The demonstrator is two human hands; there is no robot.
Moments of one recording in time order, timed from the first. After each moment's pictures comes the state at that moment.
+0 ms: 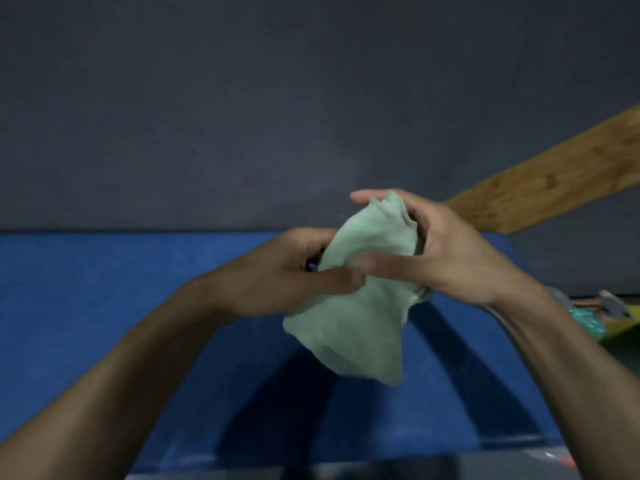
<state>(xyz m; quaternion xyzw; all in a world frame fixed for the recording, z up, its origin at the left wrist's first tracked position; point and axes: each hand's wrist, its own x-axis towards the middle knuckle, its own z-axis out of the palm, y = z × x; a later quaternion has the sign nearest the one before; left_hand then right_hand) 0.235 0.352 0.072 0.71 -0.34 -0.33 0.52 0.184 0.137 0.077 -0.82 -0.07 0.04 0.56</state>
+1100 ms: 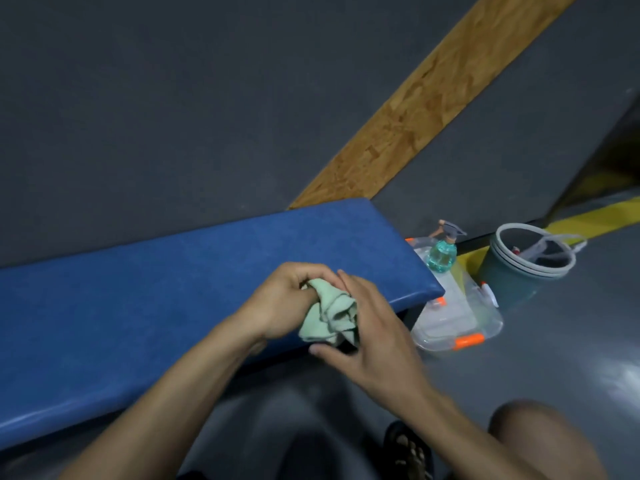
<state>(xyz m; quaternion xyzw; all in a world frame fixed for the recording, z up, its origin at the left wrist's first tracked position) 0.042 0.283 0.038 0.74 -0.35 -0.27 0.51 -0.084 0.167 -0.013 -0.93 0.08 -0.21 0.29</state>
